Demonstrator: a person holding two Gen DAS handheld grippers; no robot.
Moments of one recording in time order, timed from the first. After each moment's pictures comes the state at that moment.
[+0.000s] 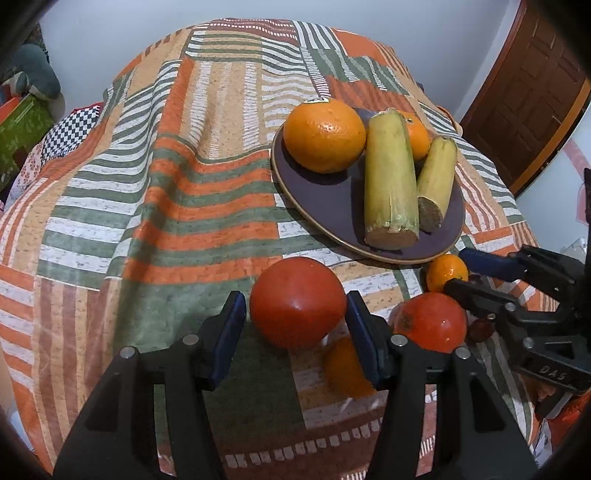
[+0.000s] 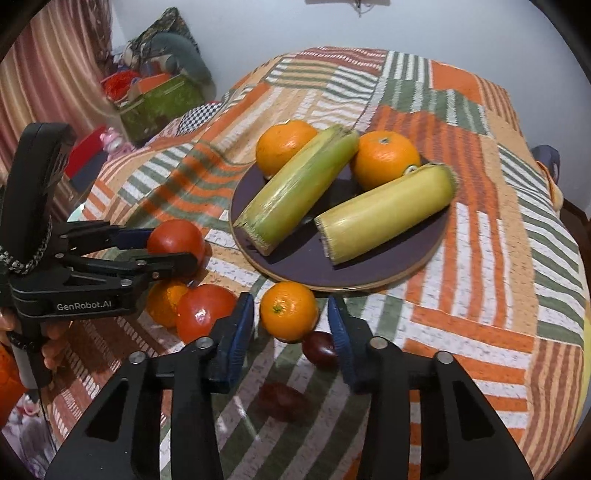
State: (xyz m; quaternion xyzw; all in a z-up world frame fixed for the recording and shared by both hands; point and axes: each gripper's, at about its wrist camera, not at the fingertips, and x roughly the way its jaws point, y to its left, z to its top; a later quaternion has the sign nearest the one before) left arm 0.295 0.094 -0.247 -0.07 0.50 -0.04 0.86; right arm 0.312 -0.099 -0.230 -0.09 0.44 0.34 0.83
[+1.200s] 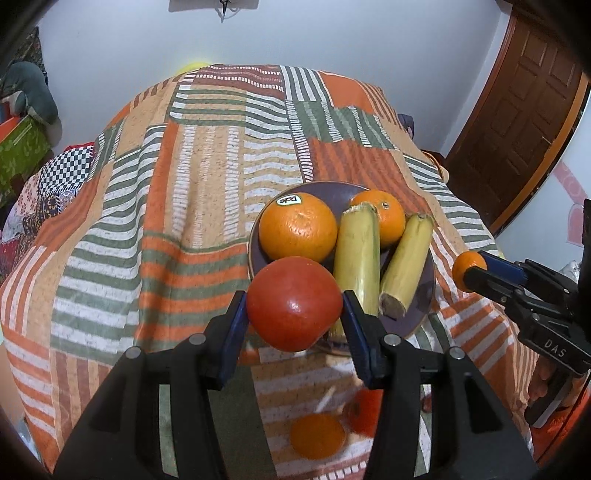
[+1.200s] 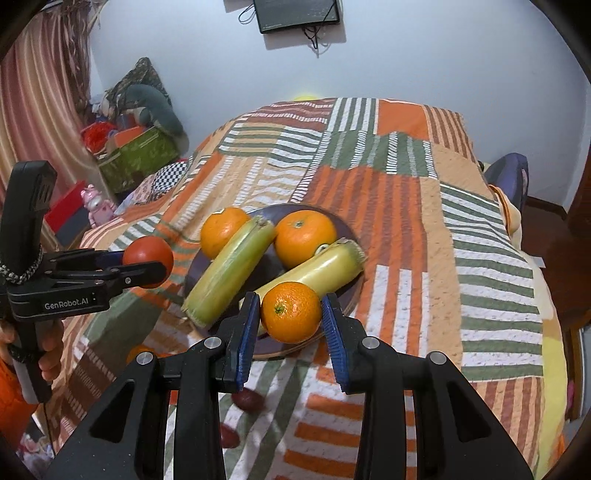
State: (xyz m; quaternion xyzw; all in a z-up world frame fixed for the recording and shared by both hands) left arm 0.340 0.085 -0.198 -0.08 0.45 -0.05 0.89; right arm 0.346 -0.146 -0.186 -0.04 0.38 0.29 0.88
